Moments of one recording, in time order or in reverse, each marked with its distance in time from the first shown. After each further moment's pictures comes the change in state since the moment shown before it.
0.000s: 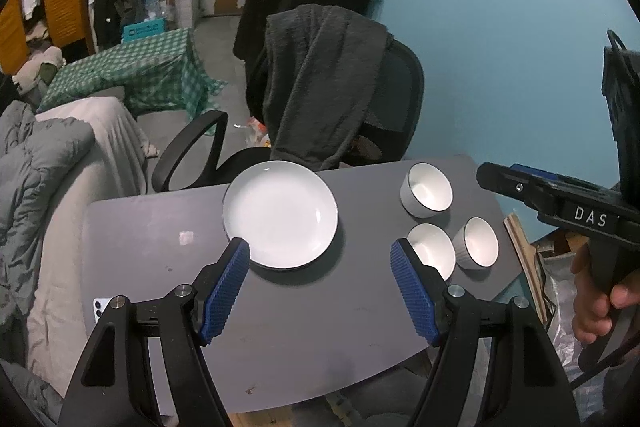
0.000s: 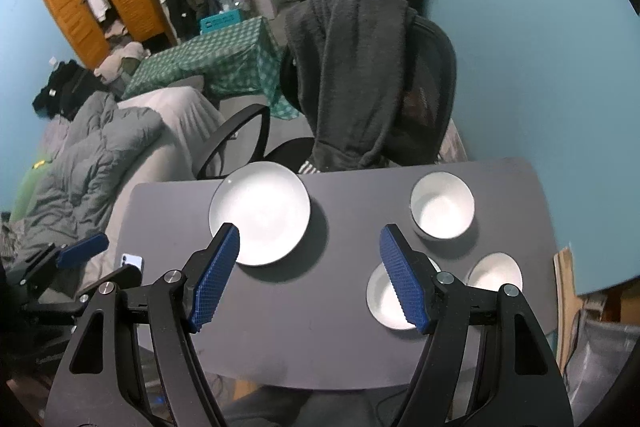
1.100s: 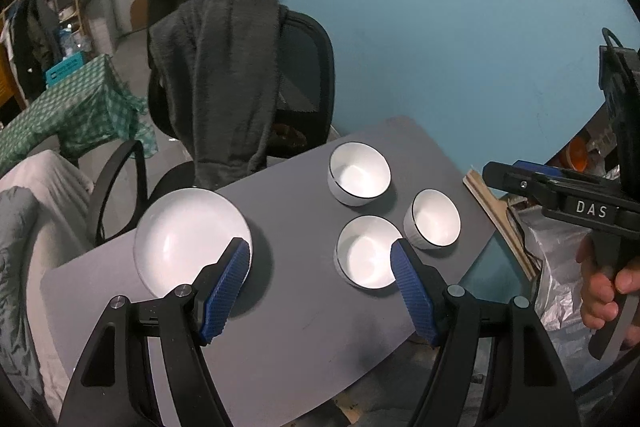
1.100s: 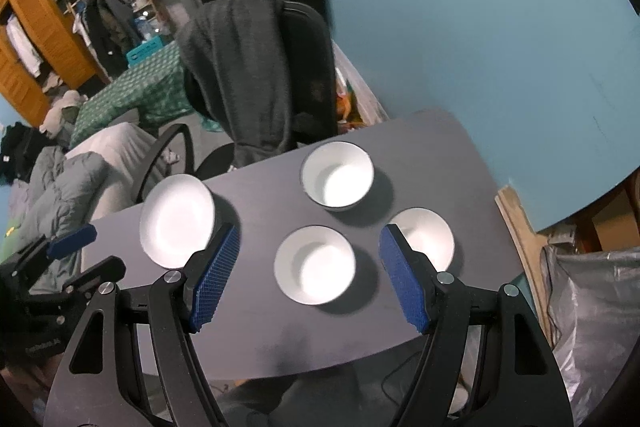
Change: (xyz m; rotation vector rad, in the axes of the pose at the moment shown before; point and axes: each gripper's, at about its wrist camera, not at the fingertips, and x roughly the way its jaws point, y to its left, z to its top) left arm 0.057 -0.099 0.027 0.245 0.094 -0.139; right arm -0.030 -0.111 -0.030 0.237 0.007 -0.146
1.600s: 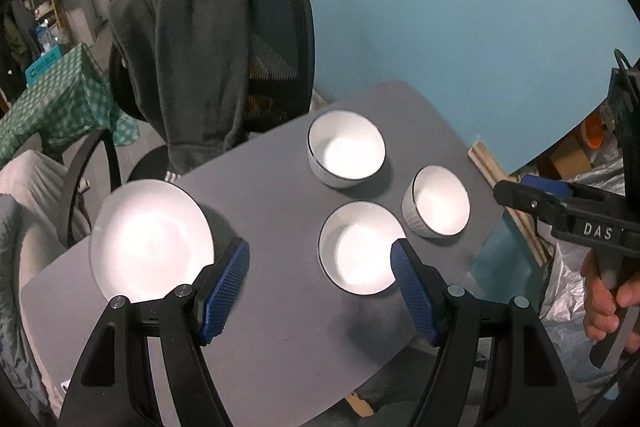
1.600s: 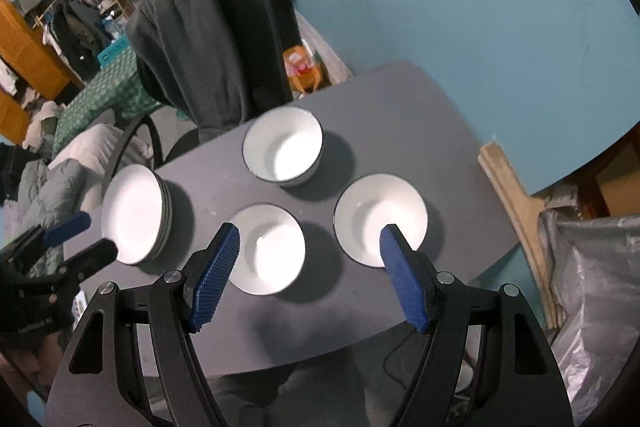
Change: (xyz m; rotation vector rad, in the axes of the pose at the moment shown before) left arm 0.078 -0.022 0.003 0.036 0.114 -0.013; right arm 0.046 -0.061 -0.019 0.099 0.093 -0.018
